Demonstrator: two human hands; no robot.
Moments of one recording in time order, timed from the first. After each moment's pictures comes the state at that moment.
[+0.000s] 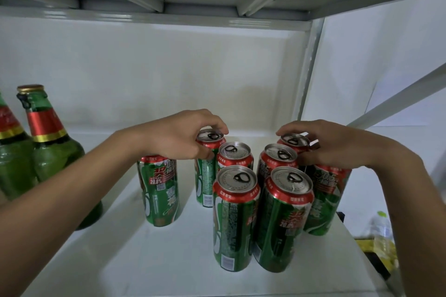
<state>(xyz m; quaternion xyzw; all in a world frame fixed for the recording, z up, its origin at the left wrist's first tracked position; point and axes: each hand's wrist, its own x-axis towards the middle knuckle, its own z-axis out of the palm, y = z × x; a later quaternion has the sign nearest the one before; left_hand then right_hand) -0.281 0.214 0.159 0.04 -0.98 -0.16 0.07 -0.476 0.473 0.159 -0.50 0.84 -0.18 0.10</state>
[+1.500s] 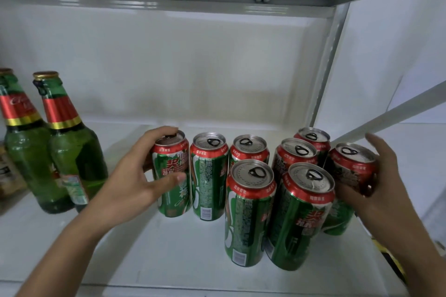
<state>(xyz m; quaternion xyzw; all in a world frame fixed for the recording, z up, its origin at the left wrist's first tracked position) -0.185 0.209 0.063 0.10 -0.84 -0.41 0.34 -0.414 0.514 0.065 -0.28 0.76 -0.59 0.00</state>
